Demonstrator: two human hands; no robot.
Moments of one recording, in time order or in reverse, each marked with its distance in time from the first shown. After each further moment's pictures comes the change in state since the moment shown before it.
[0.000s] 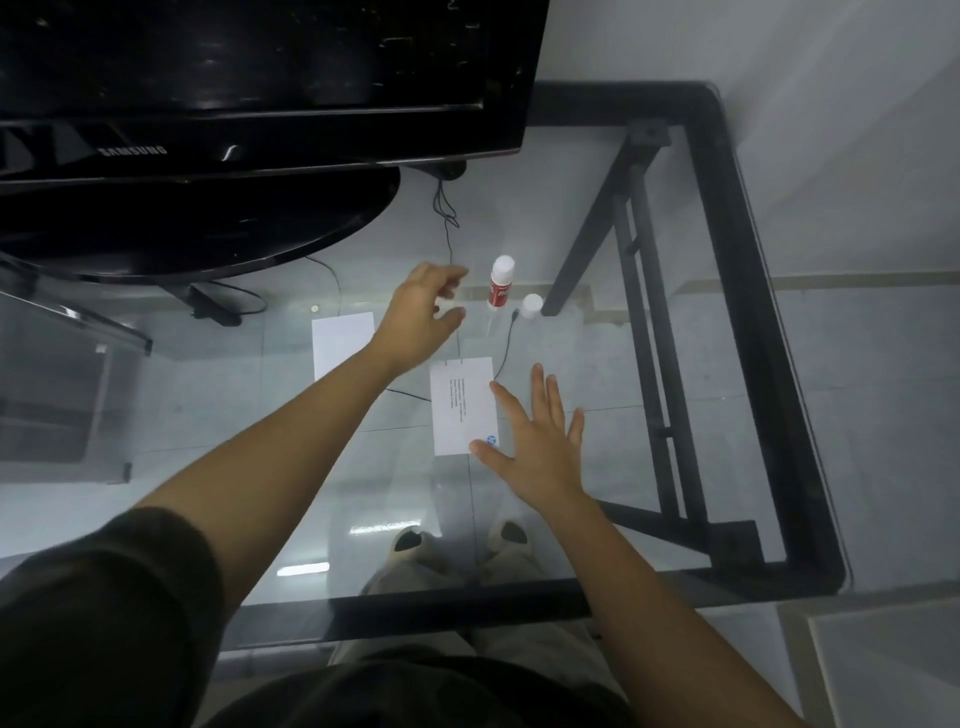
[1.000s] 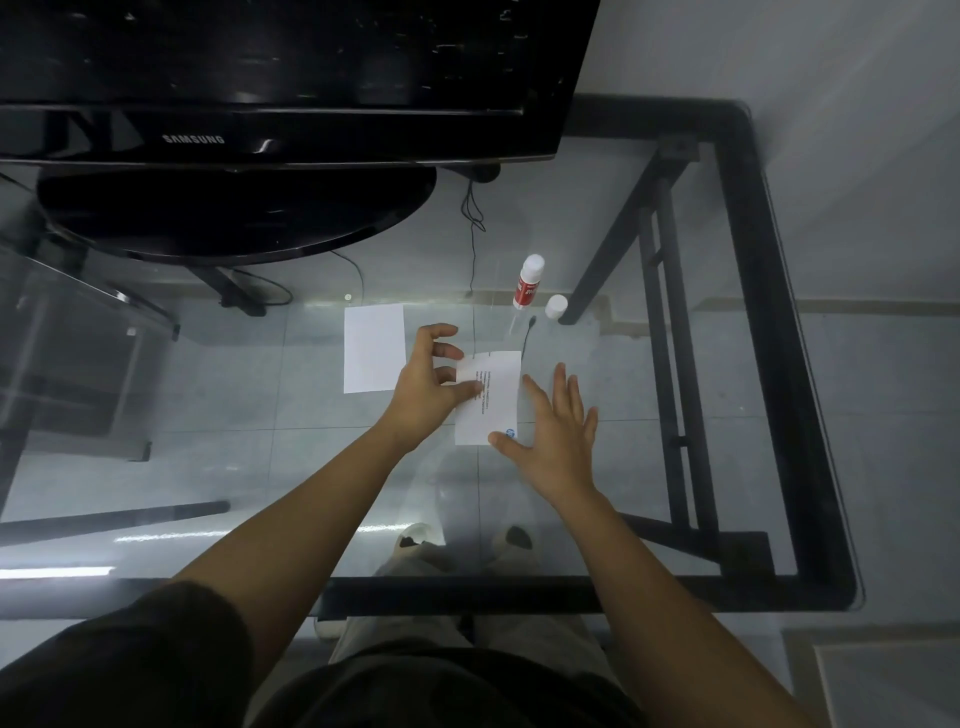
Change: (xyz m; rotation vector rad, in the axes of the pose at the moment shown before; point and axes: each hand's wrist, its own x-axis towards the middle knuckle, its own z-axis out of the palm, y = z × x) left_hand -0.083 -0.012 0.019 -0.532 0.009 -0.359; right_hand 0.000 -0.010 -0.004 0.120 0.047 0.046
